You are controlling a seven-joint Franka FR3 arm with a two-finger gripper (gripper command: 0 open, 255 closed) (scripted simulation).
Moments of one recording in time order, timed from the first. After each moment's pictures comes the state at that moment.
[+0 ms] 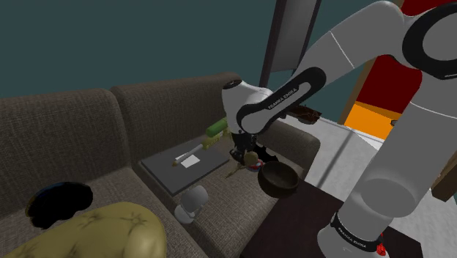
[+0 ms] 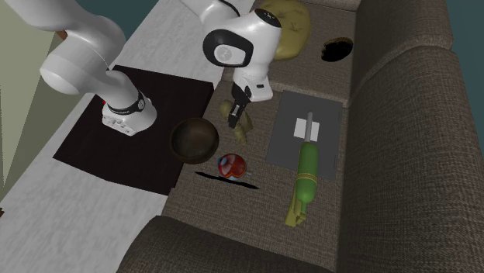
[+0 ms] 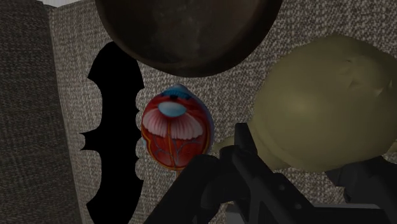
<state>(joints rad) -0.14 -0.01 0.24 -2.43 -0.29 2.18 0.44</state>
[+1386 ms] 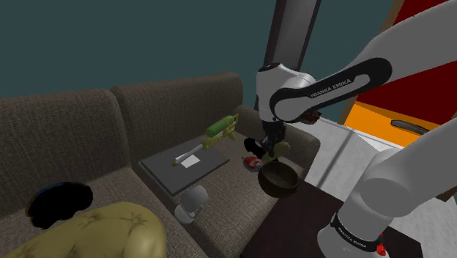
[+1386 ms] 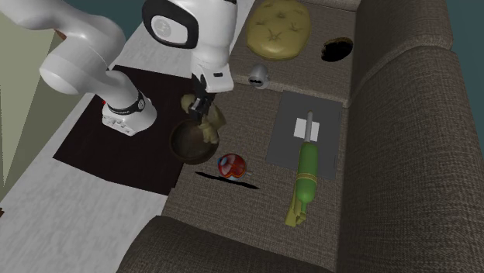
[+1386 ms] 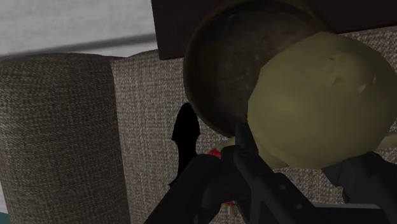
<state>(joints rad) -0.15 -0.43 0.16 -2.66 -0.22 2.03 0.25</state>
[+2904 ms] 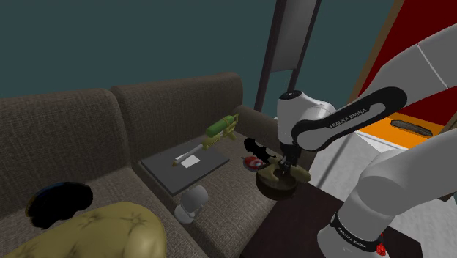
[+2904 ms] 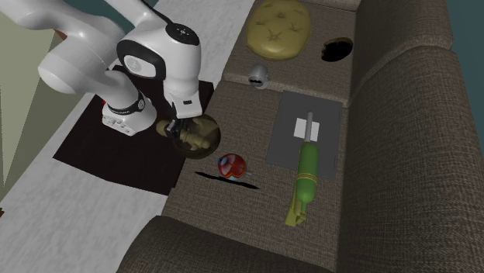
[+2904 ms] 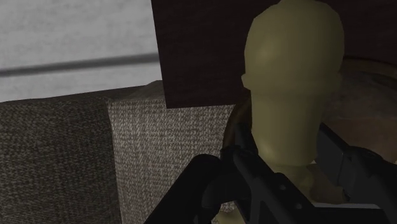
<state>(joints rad) -0.22 -0.53 0.09 -2.96 -0.32 2.25 0.21</state>
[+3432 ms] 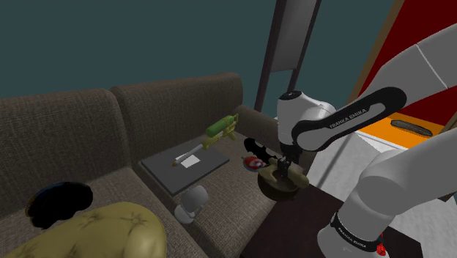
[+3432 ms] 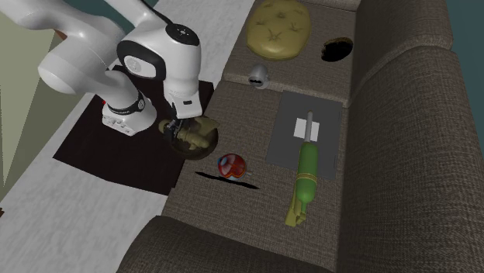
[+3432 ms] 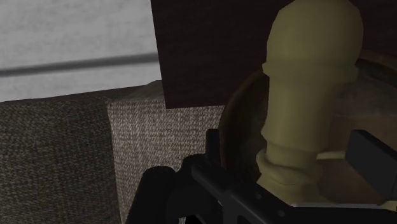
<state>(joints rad) -0.22 -0.53 0.09 -2.96 -0.32 2.25 0.21</state>
